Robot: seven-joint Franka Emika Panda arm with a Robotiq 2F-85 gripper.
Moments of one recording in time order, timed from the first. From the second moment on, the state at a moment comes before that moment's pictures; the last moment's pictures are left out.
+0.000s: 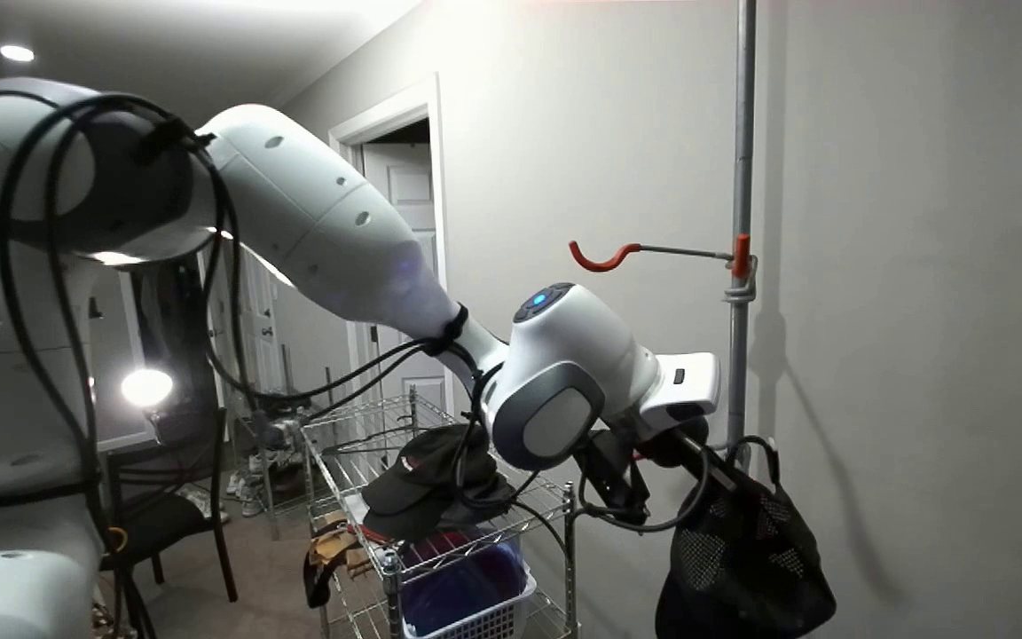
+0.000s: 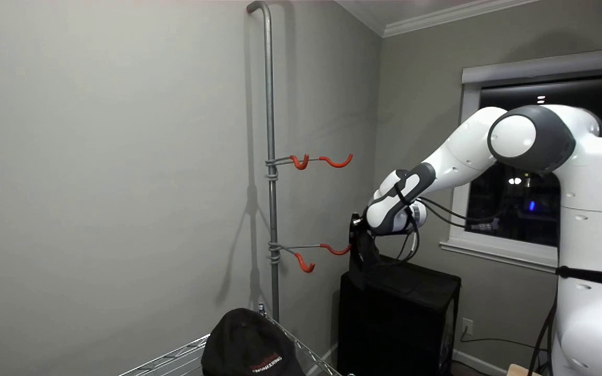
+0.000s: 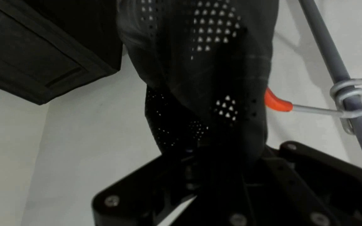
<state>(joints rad) -0.01 0.10 -0.35 -2.28 0.04 3.14 0.08</state>
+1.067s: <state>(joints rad) 0.09 -0.42 -0.04 -2.30 -0.24 2.32 0.53</state>
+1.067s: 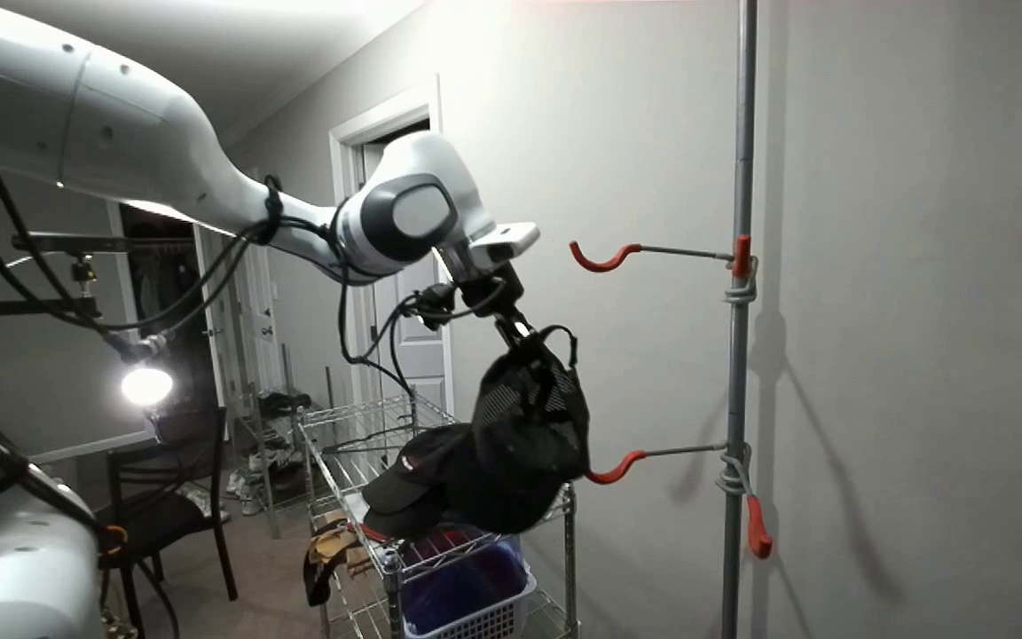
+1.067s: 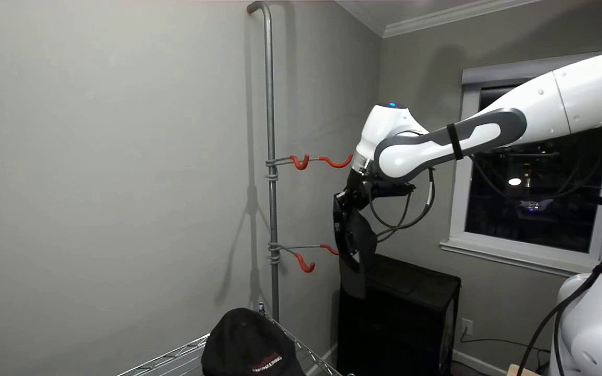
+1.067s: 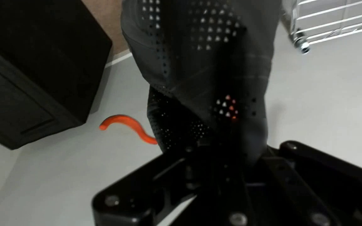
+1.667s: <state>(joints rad) 0.10 -0.48 0.20 -2.26 -0.08 2.10 0.53</state>
